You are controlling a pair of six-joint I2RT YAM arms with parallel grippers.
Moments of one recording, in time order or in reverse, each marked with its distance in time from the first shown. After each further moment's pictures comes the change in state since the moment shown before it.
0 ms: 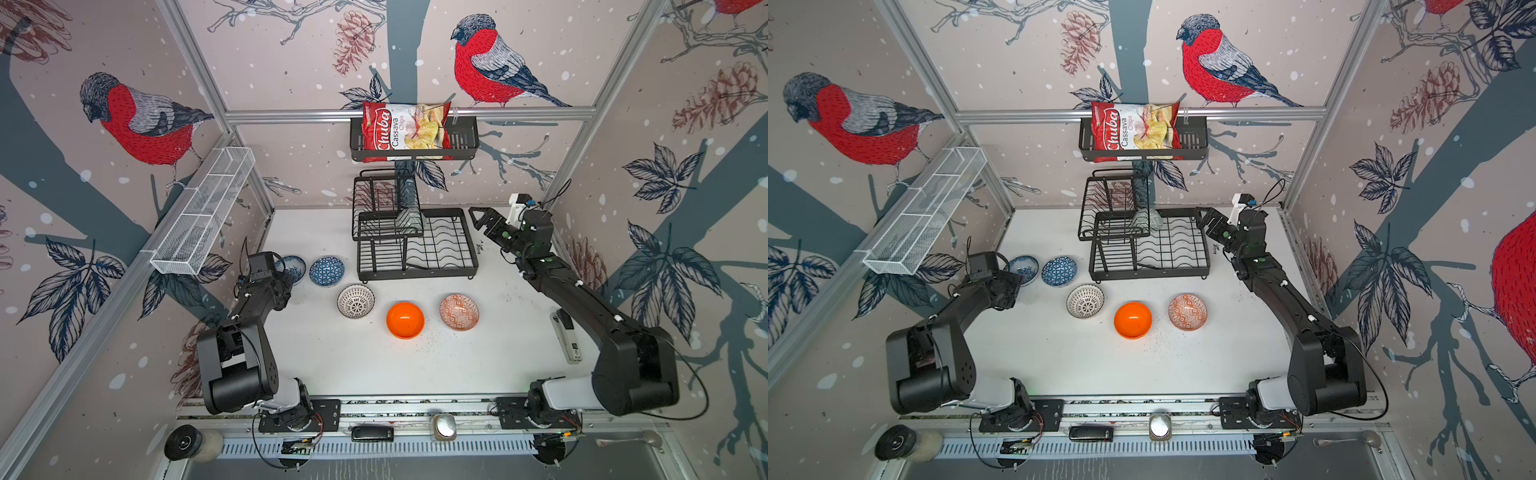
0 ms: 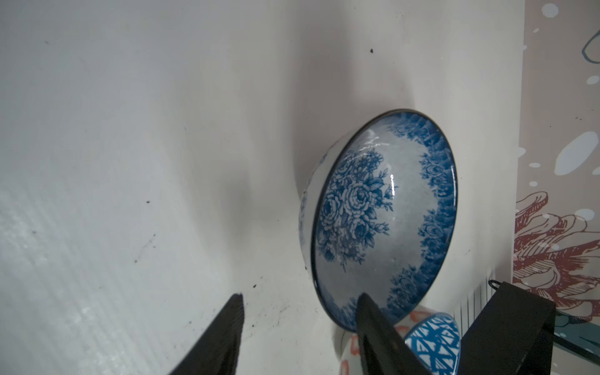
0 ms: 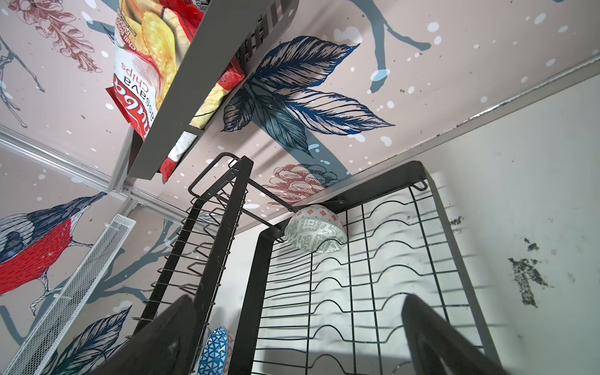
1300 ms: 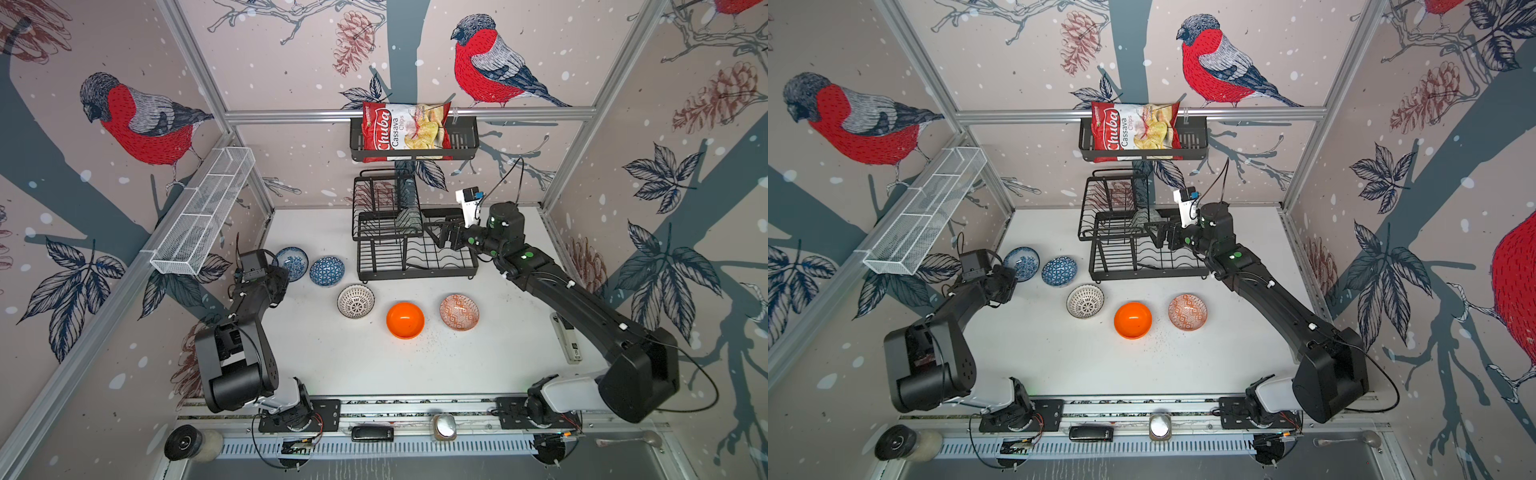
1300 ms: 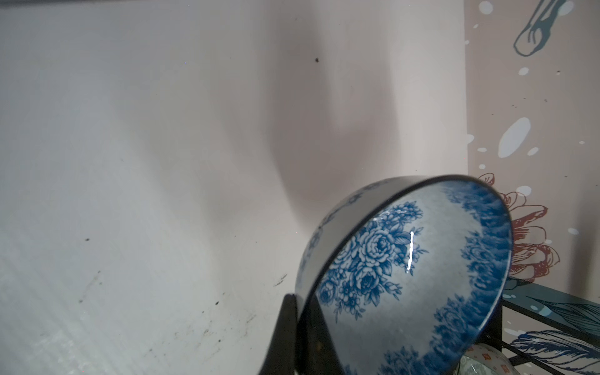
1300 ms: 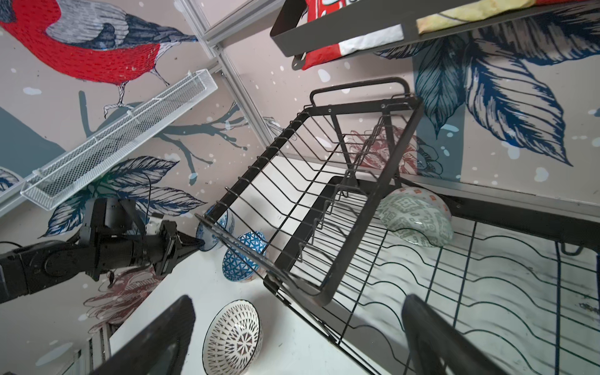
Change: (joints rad) left arm 0.043 -0.015 0.034 0.066 0.126 0.084; right arm 0.325 0.013 0.204 -0.232 -0.049 -0.417
